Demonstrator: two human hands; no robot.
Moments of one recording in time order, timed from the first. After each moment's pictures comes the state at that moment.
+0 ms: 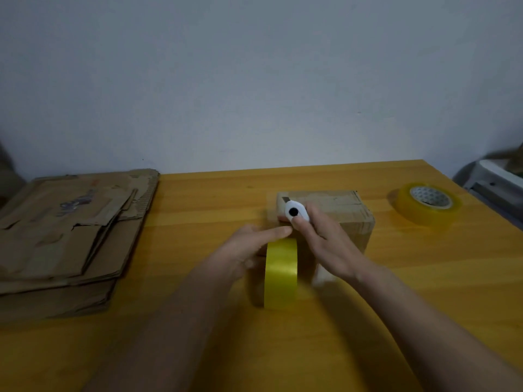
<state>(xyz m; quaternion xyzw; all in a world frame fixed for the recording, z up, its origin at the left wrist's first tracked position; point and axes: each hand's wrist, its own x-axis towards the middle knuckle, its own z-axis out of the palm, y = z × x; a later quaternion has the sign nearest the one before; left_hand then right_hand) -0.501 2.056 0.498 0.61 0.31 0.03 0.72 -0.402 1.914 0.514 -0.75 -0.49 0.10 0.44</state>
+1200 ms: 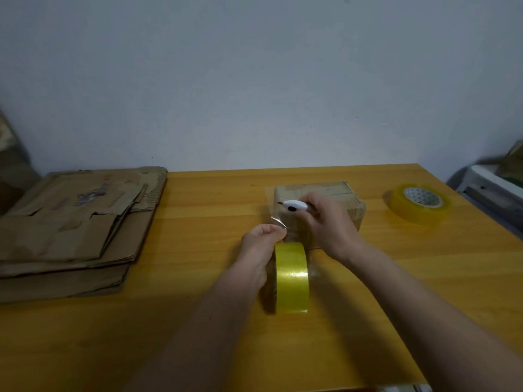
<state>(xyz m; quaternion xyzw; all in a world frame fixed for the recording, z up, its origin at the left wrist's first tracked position) -0.507 2.012 0.487 0.51 0.38 0.20 0.74 -0.412 1.911 0.532 -0.80 -0.47 -0.01 0.39</state>
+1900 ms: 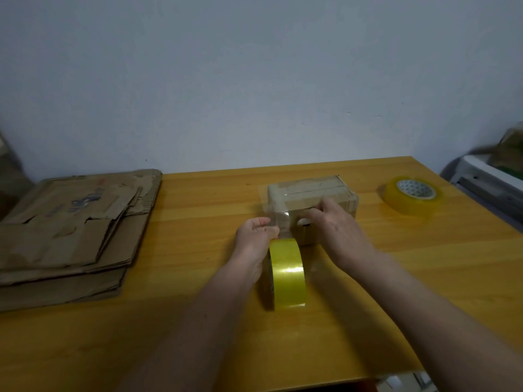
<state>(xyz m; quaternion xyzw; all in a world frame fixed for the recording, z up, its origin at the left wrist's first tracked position) -0.506 2.014 0.492 0.55 0.36 0.23 0.71 -0.408 1.884 0.516 -0.83 -0.52 -0.13 0.16</state>
